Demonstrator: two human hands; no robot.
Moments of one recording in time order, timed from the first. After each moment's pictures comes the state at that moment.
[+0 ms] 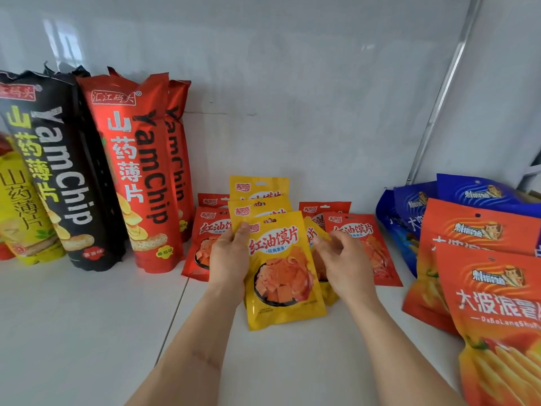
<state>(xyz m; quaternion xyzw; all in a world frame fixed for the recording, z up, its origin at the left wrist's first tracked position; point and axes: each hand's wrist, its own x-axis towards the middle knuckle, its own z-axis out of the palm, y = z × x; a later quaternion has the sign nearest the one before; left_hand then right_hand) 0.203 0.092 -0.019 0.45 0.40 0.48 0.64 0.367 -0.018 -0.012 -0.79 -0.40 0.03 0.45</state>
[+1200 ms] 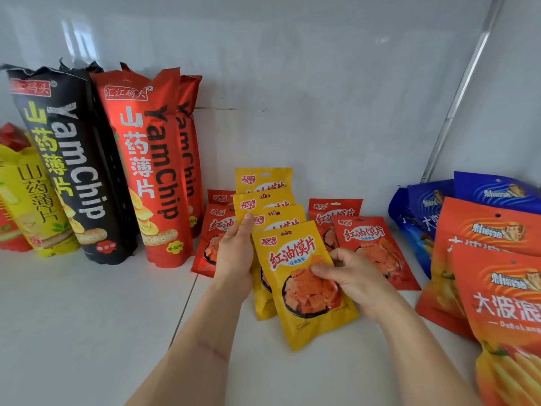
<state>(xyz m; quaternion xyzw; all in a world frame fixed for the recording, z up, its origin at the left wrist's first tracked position) 0.196 0.083 -0.002 0.39 0.34 0.47 0.71 0.367 -0.030 -0.013 -0.68 -0.39 0.35 0.51</state>
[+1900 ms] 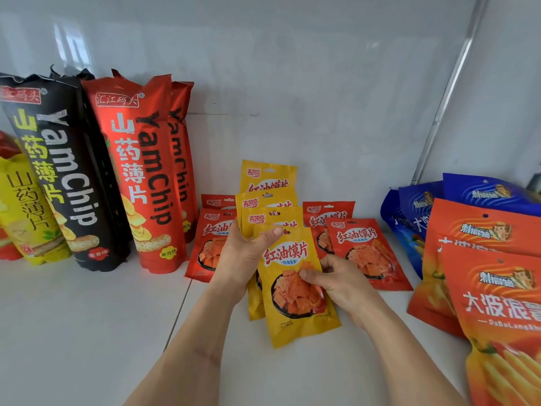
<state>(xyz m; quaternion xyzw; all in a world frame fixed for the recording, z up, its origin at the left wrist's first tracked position) 0.198 0.082 -0.005 0.56 0.27 0.43 0.66 0.356 -0.030 -0.017 -0.71 -0.40 0.32 0.49</state>
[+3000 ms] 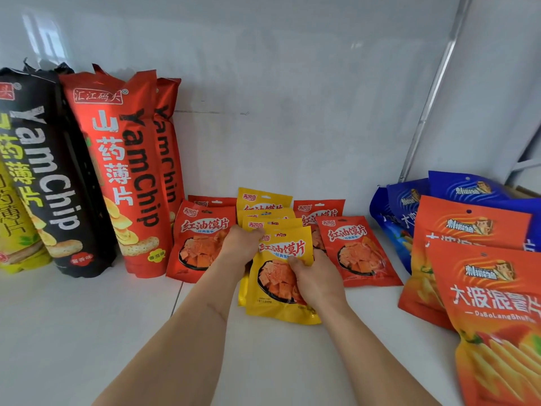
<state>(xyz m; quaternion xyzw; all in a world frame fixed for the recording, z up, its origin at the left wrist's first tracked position) 0.237 0.139 -0.019 0.58 0.49 0.31 0.58 0.335 0.002 -0.036 -0.82 -0.36 0.13 0.43</state>
